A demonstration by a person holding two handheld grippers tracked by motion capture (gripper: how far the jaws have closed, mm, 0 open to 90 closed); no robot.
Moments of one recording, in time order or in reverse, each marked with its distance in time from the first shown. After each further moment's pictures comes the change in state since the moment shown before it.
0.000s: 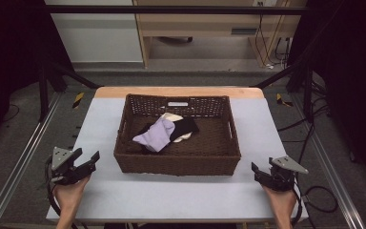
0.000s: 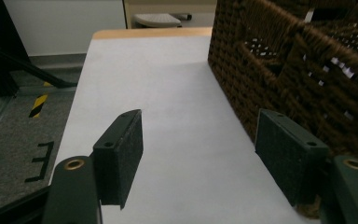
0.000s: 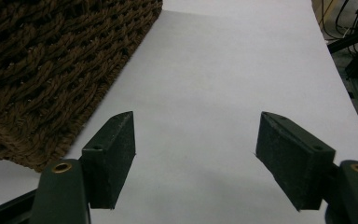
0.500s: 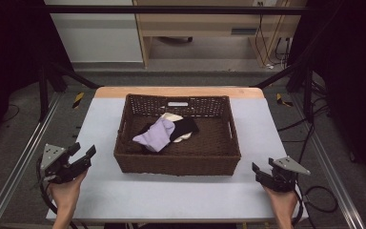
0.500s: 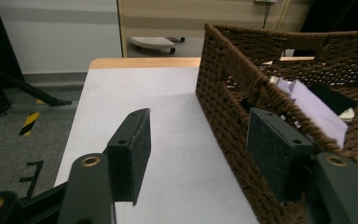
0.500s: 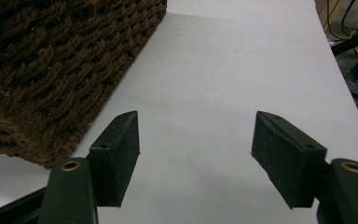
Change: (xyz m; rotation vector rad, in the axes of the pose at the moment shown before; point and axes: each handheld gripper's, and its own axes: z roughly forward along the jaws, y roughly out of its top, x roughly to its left) left arm -0.006 0.023 -0.018 -0.080 -0.034 -0.017; right arm -0.001 -0.001 -0.004 -0.004 0.020 0.011
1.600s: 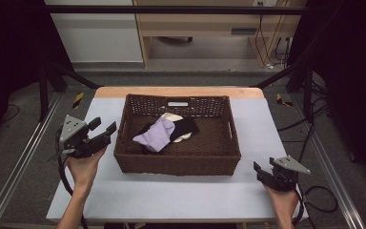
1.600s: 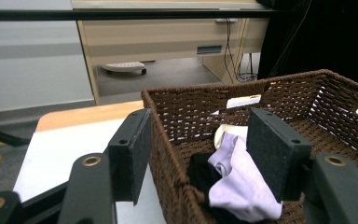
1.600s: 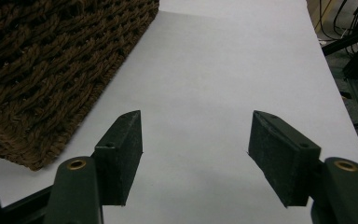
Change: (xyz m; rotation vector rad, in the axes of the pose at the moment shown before) left arm -0.055 0.074 0.032 -0.047 -0.109 0.074; right arm -0.003 0.001 0.001 0.004 -0.026 -0.013
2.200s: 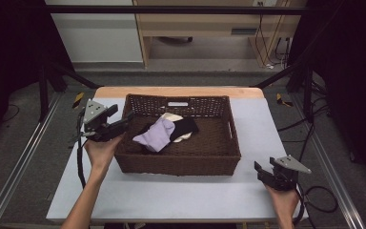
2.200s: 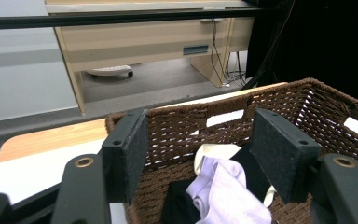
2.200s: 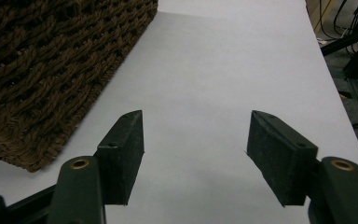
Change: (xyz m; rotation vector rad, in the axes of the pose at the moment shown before) left arm -0.024 0.025 0.045 0.010 -0.053 0.029; right arm -0.002 0.000 0.001 0.000 0.000 0.004
